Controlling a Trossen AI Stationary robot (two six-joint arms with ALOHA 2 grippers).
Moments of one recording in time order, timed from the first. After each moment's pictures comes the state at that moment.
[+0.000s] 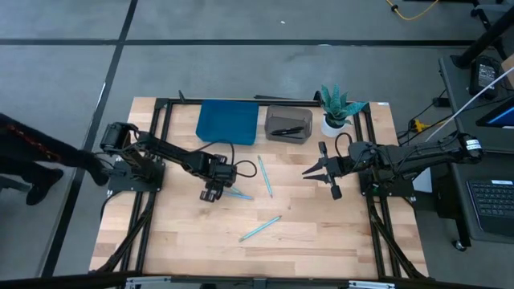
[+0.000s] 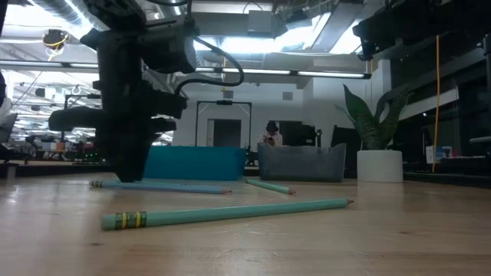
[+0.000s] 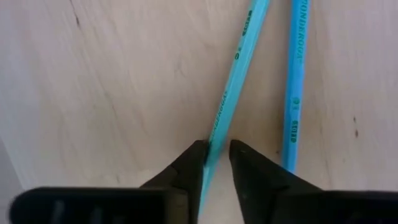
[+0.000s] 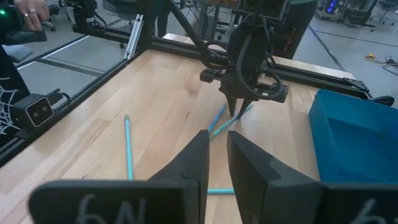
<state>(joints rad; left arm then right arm) -0.07 1.66 0.83 -0.59 -0.10 0.15 0.10 0.81 0.47 0.08 -0.10 -0.16</state>
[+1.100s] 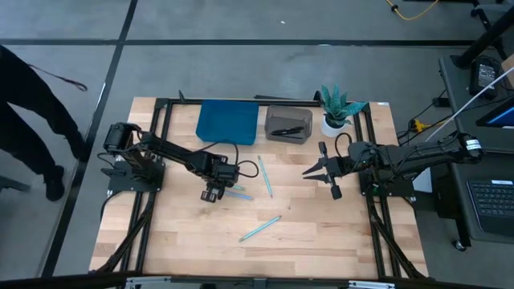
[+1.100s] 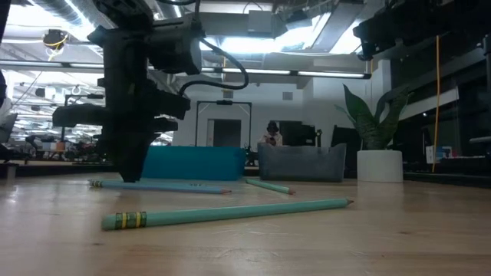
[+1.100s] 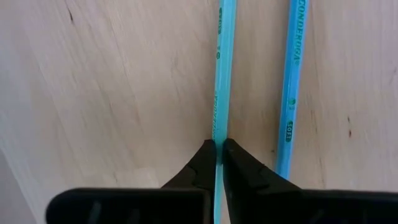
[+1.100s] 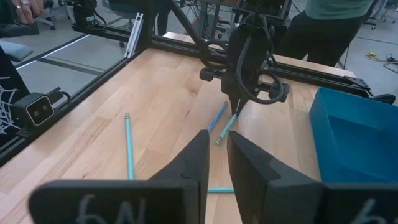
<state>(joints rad) -0.07 1.67 0.89 -0.66 -0.09 0.14 0.10 0.81 0.47 0.08 -0.10 -0.16</state>
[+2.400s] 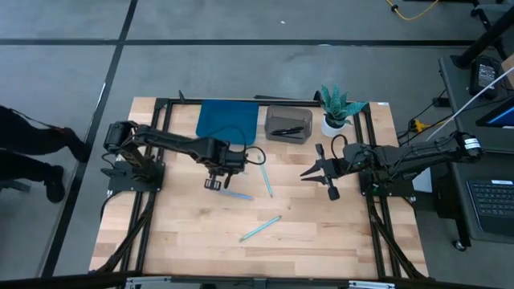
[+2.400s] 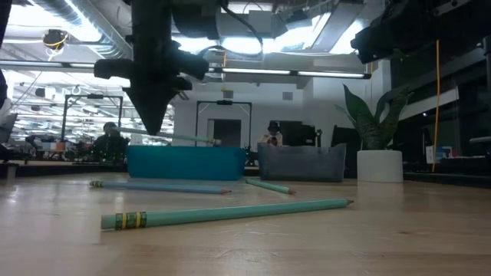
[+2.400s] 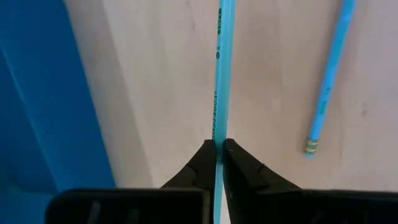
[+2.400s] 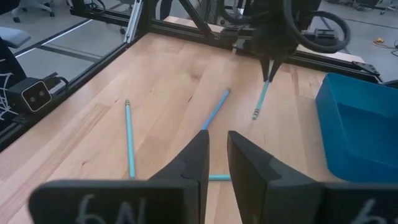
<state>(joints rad) -0.01 1.66 1.20 -1.05 -0.21 0.13 0.10 0.86 0.47 0.07 -0.10 -0.16</state>
